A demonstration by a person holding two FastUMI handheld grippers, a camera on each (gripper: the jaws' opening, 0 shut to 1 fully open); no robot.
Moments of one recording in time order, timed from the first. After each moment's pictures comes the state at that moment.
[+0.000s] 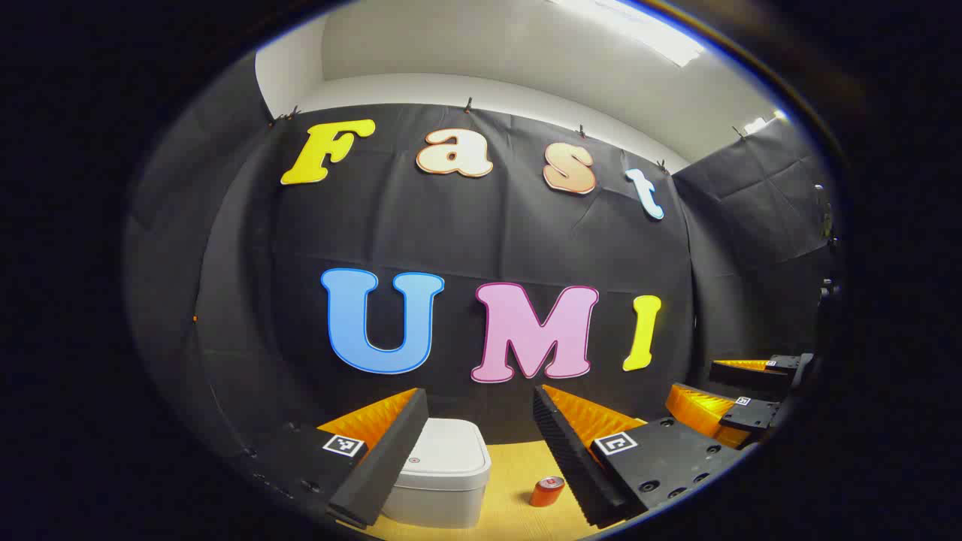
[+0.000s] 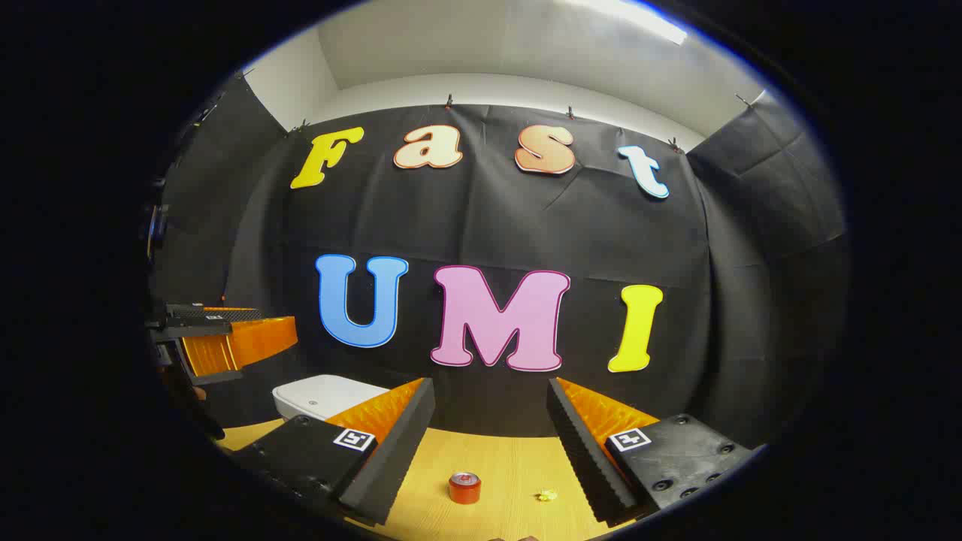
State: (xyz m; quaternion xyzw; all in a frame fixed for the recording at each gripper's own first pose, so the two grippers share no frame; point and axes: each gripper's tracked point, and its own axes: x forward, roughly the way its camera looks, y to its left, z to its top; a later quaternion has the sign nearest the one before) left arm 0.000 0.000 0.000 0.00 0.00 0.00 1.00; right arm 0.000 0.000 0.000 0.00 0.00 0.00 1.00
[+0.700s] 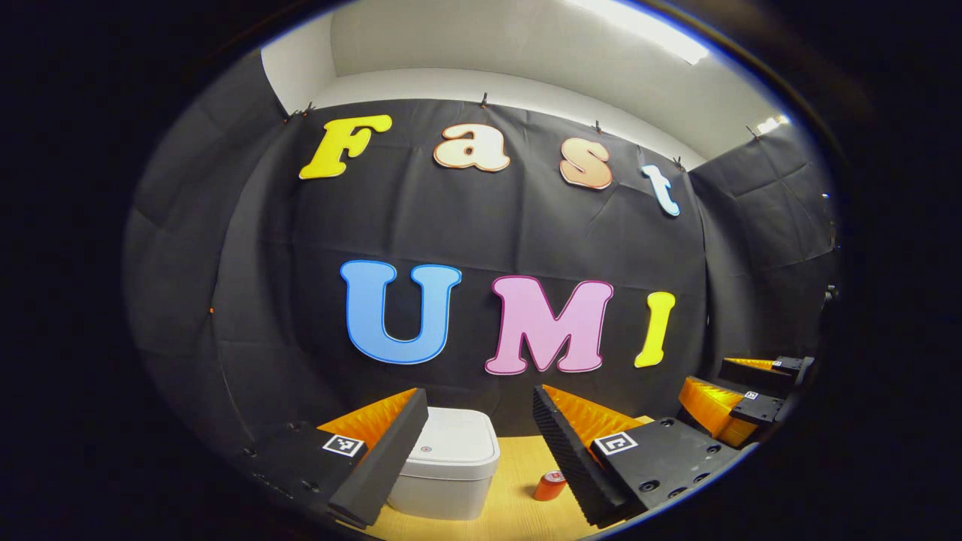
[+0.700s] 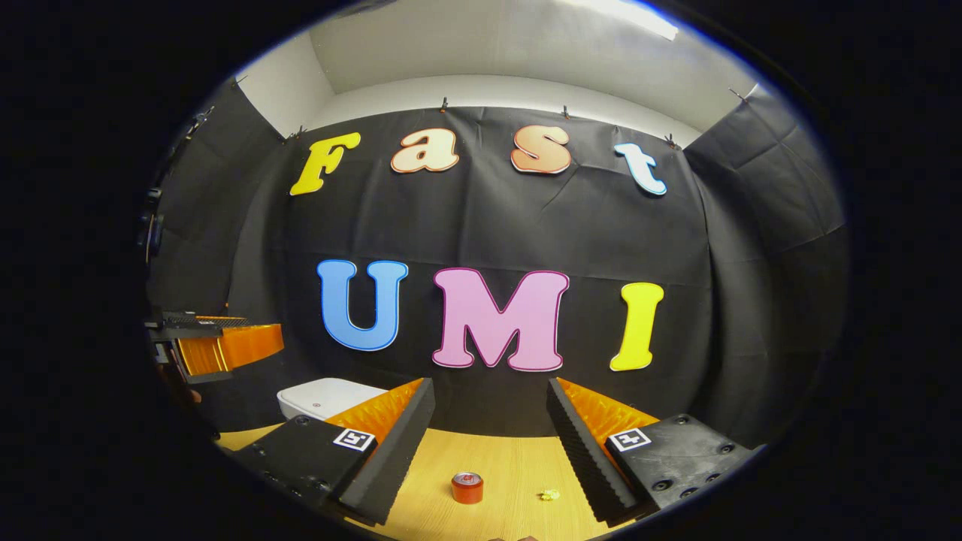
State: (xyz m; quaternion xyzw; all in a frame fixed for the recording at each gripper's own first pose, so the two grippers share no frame) left arm -0.017 0.013 -0.003 -0.01 0.02 0.04 1.00; right arm -0.002 -0.005 0.003 0.01 0.00 0.01 1.00
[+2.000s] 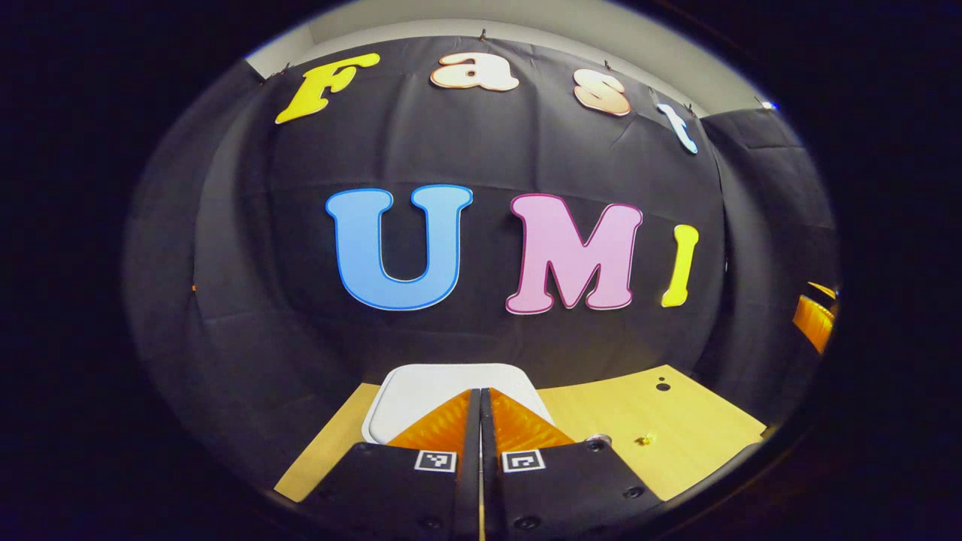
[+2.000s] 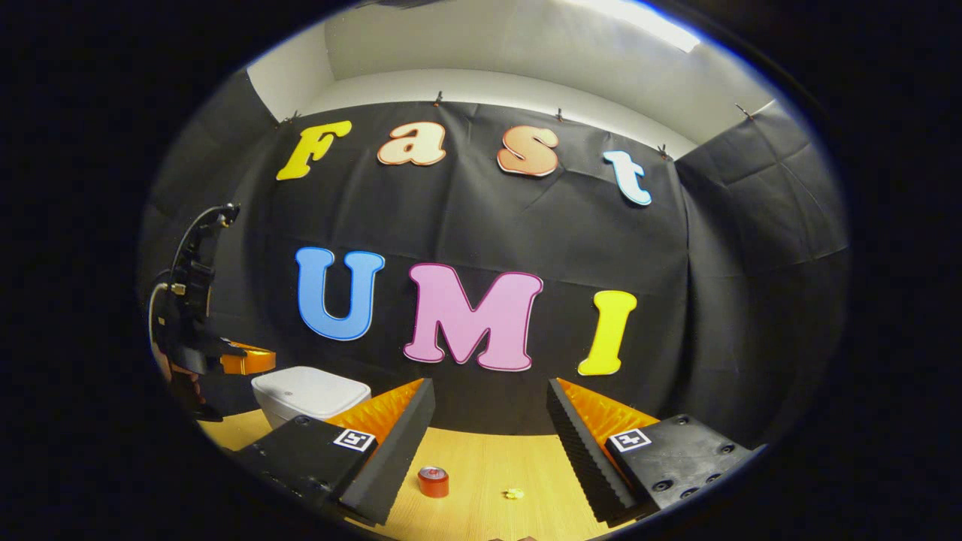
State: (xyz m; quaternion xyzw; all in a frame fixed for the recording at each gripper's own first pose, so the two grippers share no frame) left arm 0.072 0.066 -0.099 0.02 0.16 0.02 0.99; right arm -0.012 -0.049 0.009 -0.02 0.02 -0.05 1.00
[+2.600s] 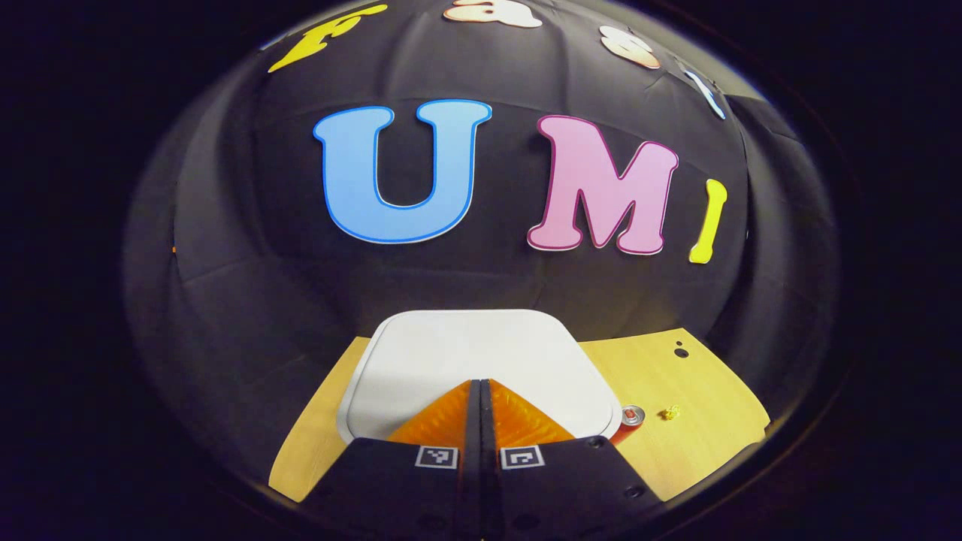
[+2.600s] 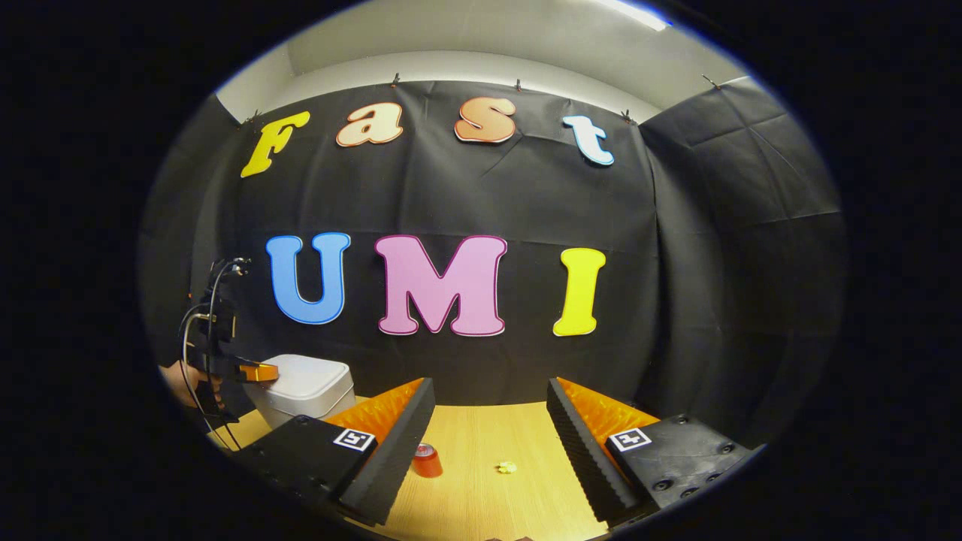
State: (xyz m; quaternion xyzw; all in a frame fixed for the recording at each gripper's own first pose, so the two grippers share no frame) left arm 0.108 0.097 -0.178 -0.01 0.26 0.03 0.97; right arm -0.034 -0.076 -0.018 0.02 0.07 -0.08 0.99
